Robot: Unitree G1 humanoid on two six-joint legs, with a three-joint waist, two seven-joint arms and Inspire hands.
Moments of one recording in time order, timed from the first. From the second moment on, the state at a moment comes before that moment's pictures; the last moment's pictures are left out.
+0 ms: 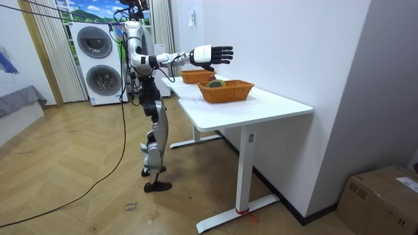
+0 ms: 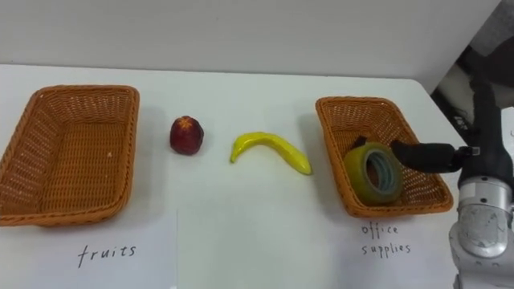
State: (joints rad) left arm 0.36 0.20 0.19 0.92 0.50 0.11 0.32; right arm 0.07 -0.39 -0.26 0.00 -0.11 0.09 -0.19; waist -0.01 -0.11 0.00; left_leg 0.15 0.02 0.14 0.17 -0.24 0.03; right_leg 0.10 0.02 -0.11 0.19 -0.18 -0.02
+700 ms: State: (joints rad) left arm 0.32 0.20 0.19 0.93 0.51 0.10 0.28; right arm -0.09 -0.42 -0.25 -0.06 0.00 0.05 -0.23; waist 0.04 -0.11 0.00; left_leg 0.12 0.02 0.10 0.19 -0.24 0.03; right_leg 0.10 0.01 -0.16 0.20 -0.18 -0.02
